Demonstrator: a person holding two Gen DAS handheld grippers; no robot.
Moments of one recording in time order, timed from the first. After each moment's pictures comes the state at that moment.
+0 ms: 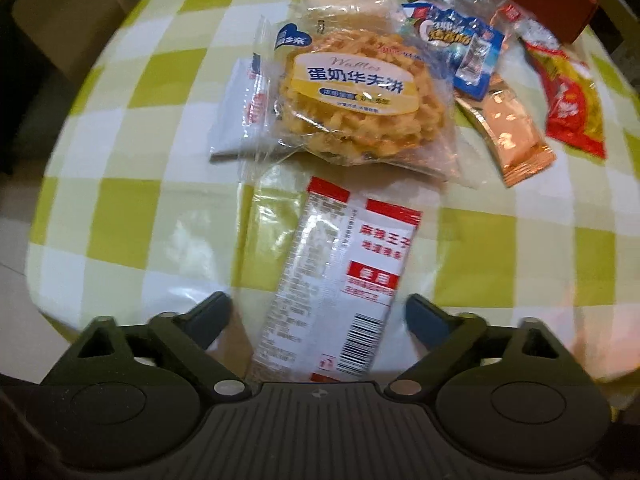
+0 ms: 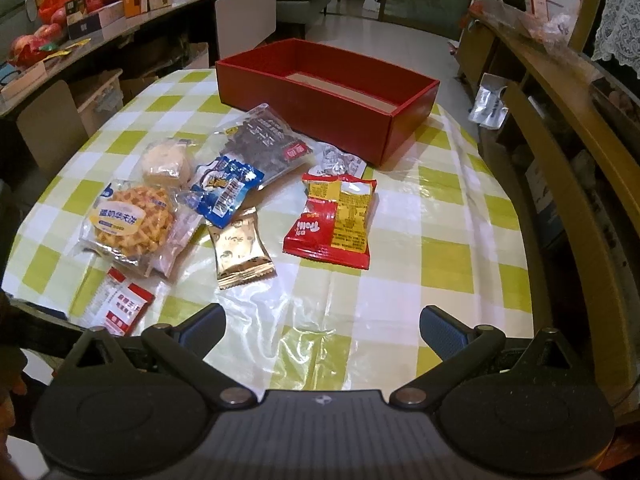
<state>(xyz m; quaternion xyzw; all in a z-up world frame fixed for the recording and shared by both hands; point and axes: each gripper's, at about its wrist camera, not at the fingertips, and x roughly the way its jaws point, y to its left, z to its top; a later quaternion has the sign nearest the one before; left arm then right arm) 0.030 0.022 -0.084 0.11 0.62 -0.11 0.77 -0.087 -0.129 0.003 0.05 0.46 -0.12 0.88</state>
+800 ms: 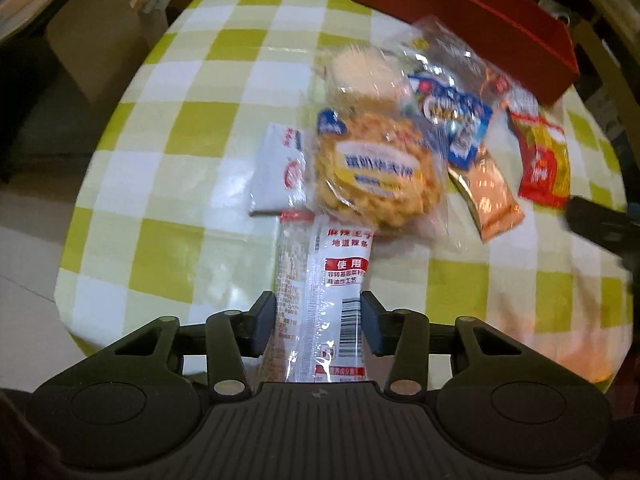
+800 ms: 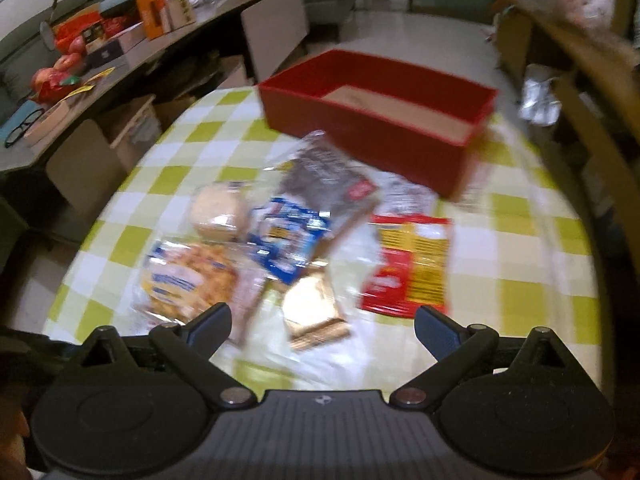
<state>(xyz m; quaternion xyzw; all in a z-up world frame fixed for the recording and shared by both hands) 0.047 0.048 -0.024 0.07 0.60 -0.13 0.78 -0.012 -0.115 0.015 0.11 0.46 -0.04 0.88</state>
